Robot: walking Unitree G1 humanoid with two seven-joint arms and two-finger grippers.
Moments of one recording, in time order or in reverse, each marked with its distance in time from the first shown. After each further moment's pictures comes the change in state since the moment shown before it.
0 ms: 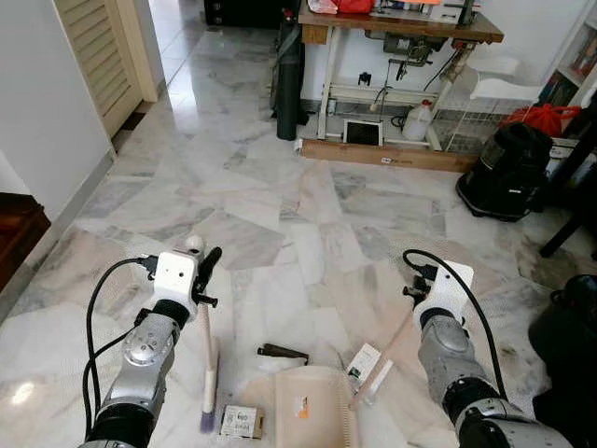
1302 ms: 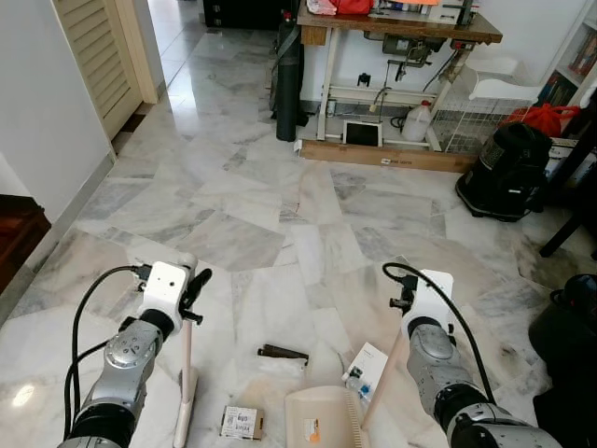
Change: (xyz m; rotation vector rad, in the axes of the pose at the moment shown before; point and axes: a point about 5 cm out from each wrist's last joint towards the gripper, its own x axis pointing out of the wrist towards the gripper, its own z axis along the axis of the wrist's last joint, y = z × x) left arm -0.009 0.016 -0.026 0.020 0.186 -0.075; right arm -0.005 0.015 -0.015 -0.118 0.061 0.021
